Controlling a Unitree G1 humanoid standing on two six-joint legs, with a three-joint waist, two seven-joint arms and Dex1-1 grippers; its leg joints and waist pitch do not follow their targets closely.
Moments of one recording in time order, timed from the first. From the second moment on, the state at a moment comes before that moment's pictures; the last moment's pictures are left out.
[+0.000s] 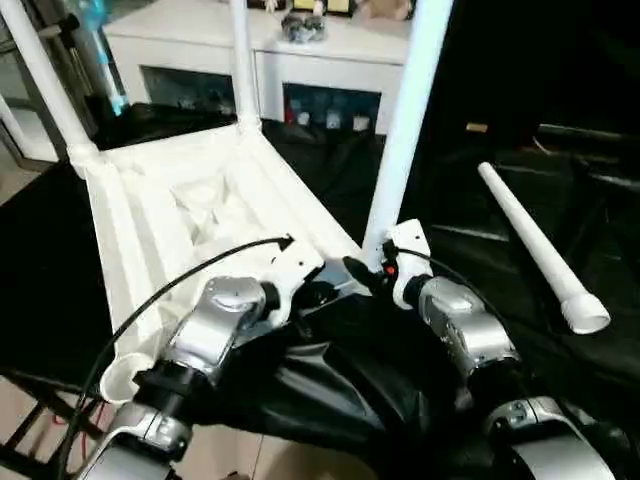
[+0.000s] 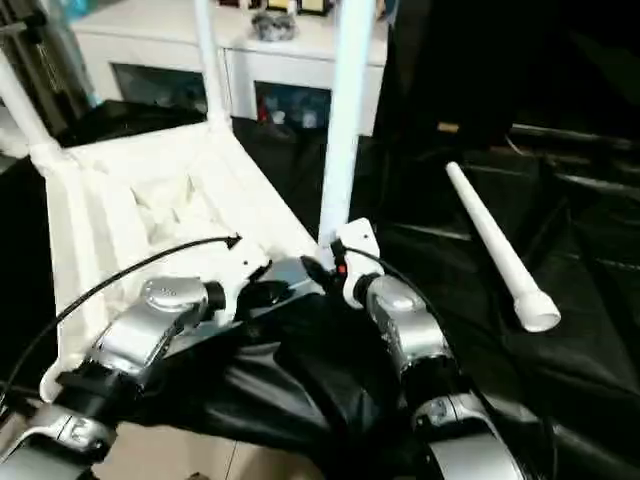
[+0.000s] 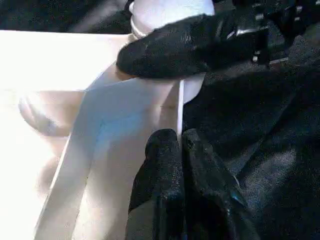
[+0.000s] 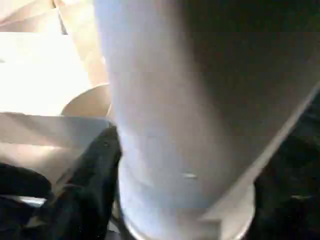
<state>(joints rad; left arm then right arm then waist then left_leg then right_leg) -0.49 0.21 -0.28 0.40 0.04 0.35 -0.80 -0.55 -0.09 0.07 0.71 0.07 0.13 0.51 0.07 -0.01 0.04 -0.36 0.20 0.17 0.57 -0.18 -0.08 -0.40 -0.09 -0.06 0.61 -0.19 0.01</state>
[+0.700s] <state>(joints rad) -0.39 0.46 -0.31 0.24 -0.08 0.26 -1.25 -0.43 -0.36 0.25 0.43 0.17 0.14 1.24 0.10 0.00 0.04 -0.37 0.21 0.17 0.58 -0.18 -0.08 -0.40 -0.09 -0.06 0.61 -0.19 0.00</state>
